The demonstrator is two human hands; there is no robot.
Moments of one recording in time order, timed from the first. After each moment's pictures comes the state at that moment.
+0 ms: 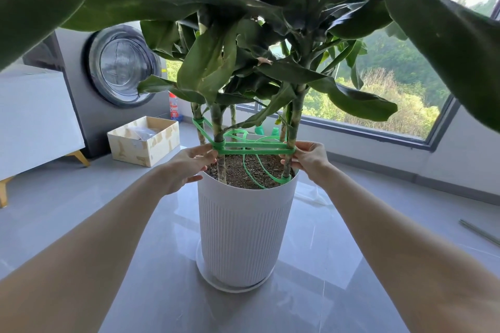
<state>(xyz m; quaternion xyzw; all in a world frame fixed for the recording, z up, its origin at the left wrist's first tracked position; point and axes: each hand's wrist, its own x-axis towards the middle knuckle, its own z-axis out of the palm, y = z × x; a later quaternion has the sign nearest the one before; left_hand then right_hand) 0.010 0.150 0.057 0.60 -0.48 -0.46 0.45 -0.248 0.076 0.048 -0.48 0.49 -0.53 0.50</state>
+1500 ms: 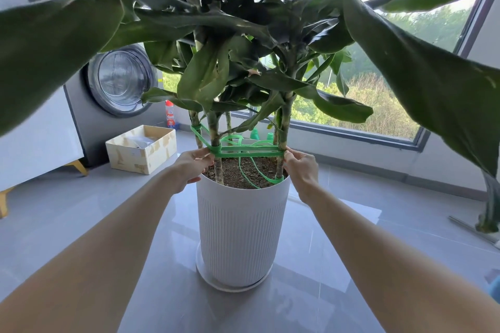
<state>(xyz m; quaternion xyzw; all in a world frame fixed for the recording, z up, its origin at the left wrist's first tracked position) 0.003 0.155 0.062 0.62 -0.49 -0.41 0.45 -0.225 0.138 0.052 -0.50 0.59 -0.55 0.30</state>
